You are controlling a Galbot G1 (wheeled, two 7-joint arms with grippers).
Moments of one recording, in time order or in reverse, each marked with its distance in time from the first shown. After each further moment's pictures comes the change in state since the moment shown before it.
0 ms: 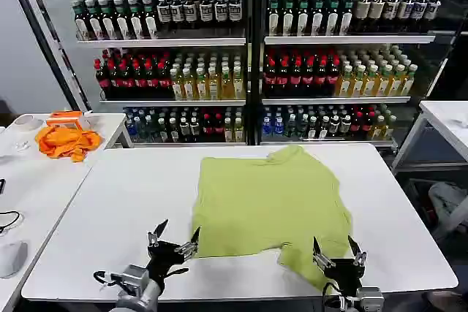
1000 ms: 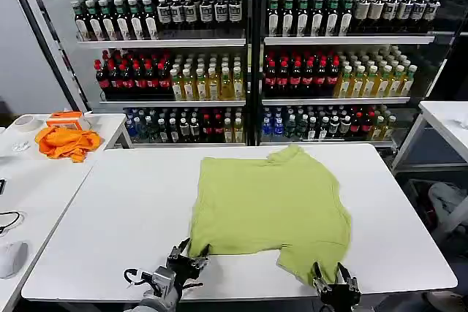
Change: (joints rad) left arm -0.035 -0.021 0.079 0.096 0.092 0.126 0.032; right arm -0.078 0.035 -0.019 0.023 0.046 -0.066 0.019
